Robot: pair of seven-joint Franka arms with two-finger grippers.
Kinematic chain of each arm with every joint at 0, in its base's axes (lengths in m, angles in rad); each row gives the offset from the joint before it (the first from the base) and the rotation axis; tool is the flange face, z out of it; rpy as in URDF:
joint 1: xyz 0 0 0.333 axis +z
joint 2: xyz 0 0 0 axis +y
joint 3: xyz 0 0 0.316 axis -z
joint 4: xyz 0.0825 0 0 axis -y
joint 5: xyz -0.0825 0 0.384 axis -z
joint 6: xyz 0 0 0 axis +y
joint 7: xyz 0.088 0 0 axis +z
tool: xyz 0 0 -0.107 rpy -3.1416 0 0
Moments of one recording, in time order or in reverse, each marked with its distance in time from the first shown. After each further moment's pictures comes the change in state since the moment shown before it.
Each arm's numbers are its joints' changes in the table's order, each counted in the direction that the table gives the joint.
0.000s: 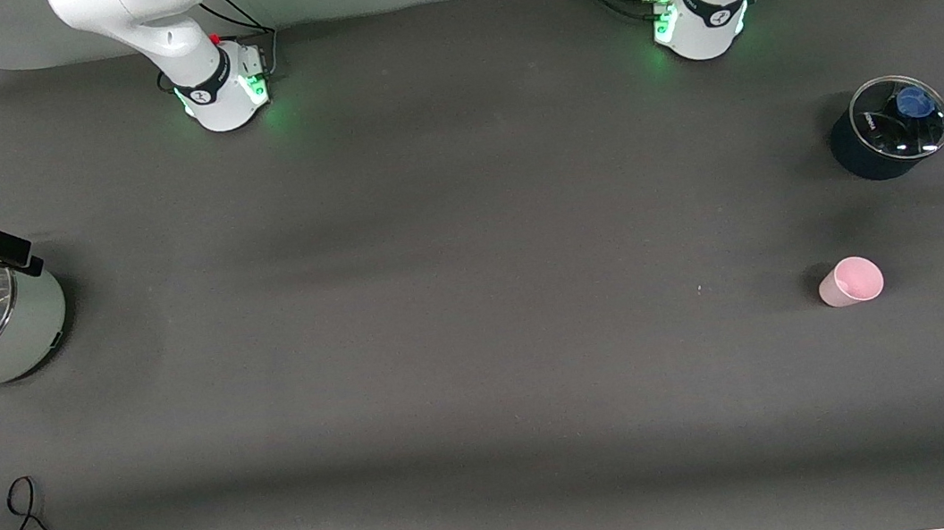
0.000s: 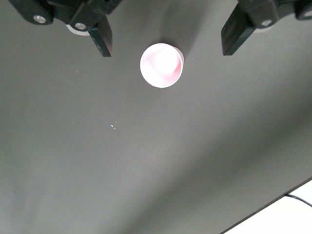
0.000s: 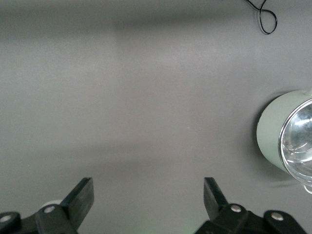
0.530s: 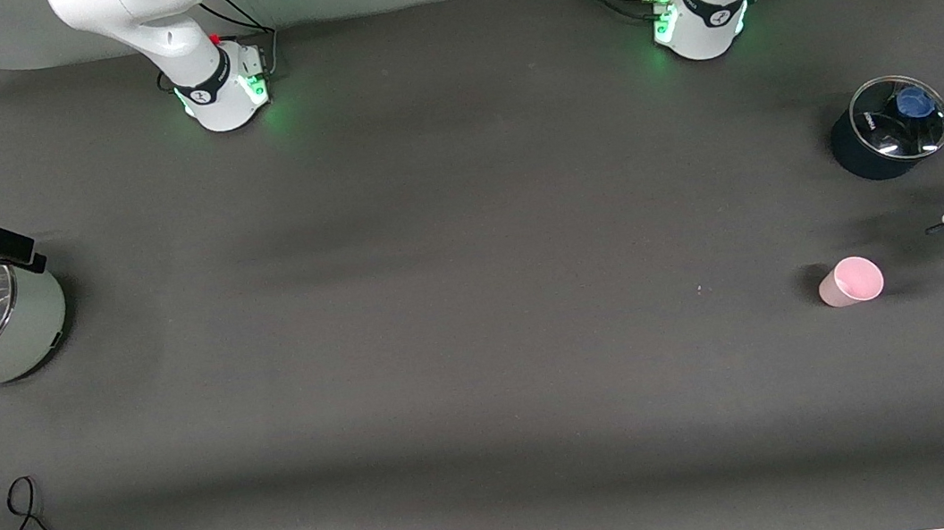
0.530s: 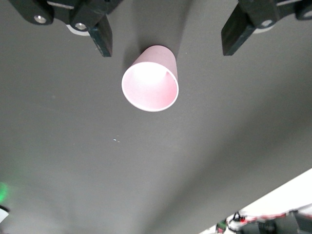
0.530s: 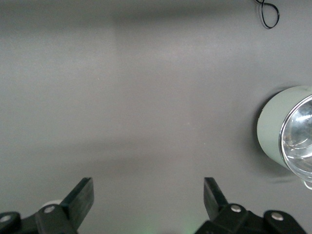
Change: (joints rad) left arm 0.115 0.226 0.003 -0.001 0.202 0.030 -0.528; right arm 0.001 0.003 0.000 -0.001 0.000 0.018 0.000
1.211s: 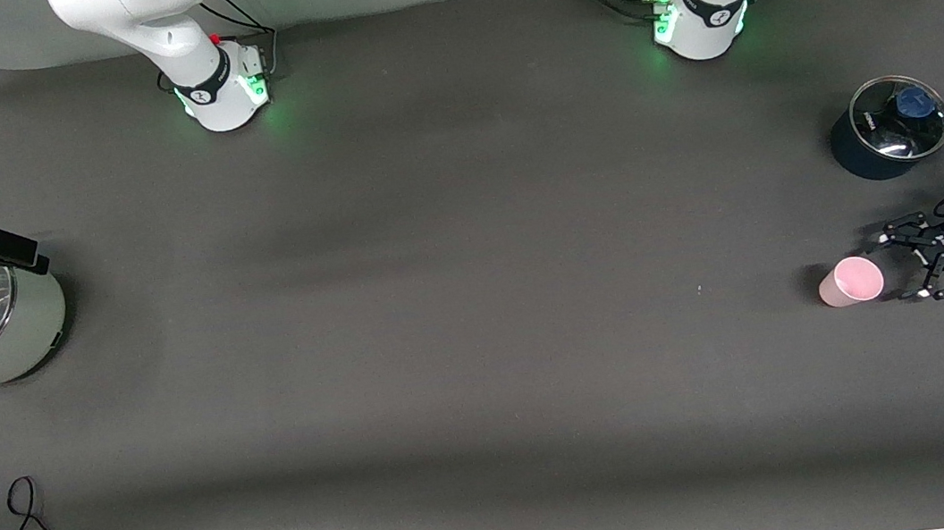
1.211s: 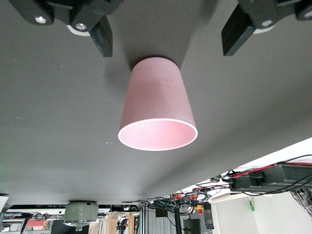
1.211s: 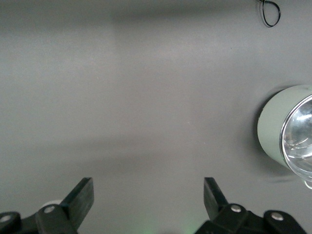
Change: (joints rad) left arm 0.063 0.239 0.017 0.002 0.237 0.031 -0.376; right arm 0.000 0.006 0.000 0.000 0.000 0.000 0.000
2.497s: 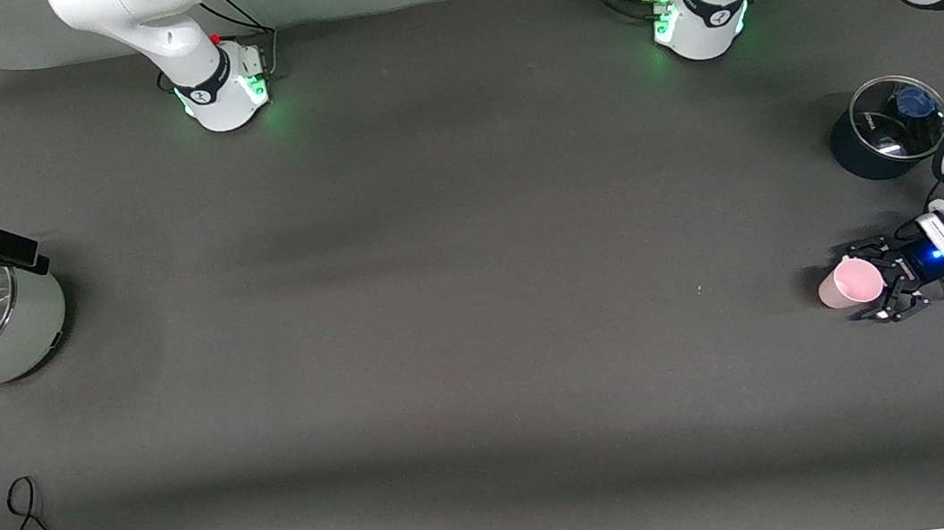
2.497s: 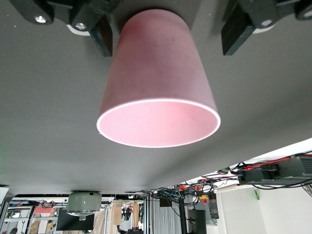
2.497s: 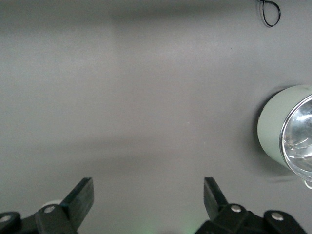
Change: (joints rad) left arm -0.054 0.054 0.048 -0.002 0.050 -0.042 -0.010; right arm 0.000 0.000 0.000 0.000 0.000 0.000 0.000
